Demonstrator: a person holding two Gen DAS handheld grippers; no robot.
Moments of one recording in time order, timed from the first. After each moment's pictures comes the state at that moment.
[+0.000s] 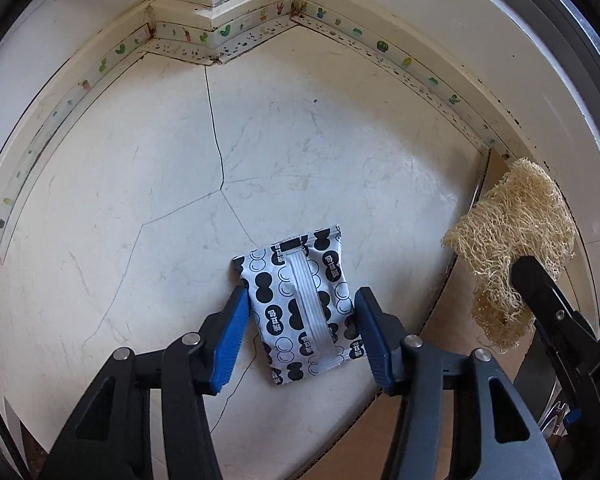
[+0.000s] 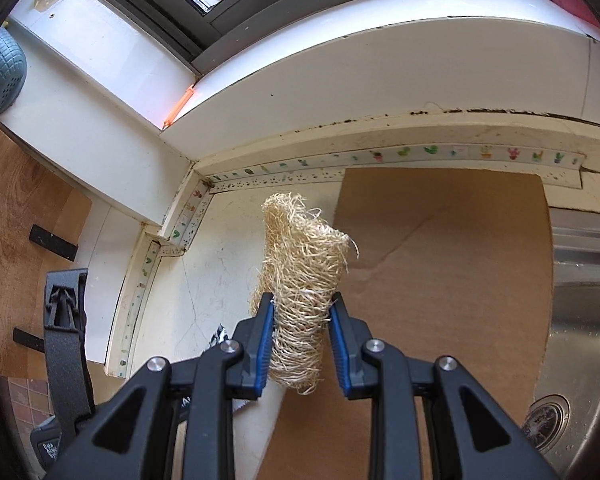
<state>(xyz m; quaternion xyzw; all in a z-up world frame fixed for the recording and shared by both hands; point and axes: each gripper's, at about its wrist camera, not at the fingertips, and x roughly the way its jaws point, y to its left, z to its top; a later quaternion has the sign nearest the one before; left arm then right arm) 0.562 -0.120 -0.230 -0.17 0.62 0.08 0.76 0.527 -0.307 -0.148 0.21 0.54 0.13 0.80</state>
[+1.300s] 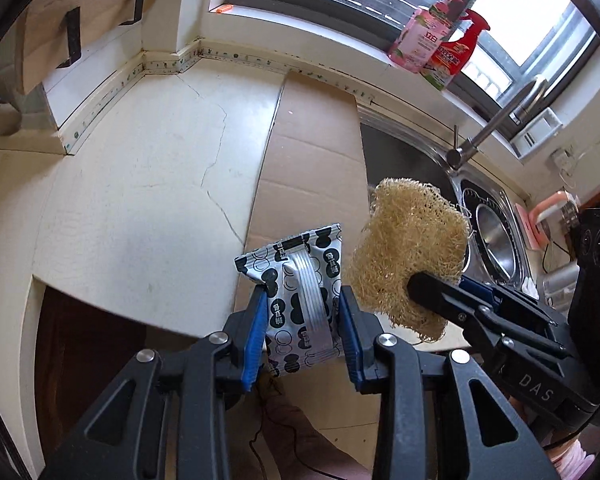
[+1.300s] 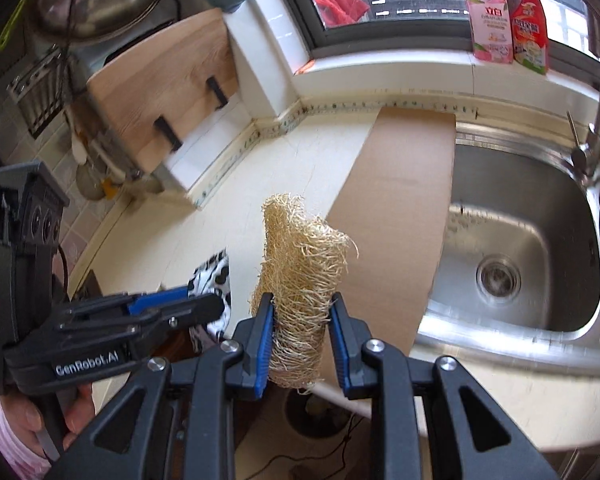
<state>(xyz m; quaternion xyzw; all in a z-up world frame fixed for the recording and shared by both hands) 0.168 -0.099 -0.092 -0.08 0.53 -0.17 0.83 0.148 -0.253 -0.010 0.11 0.50 0.15 0.85</state>
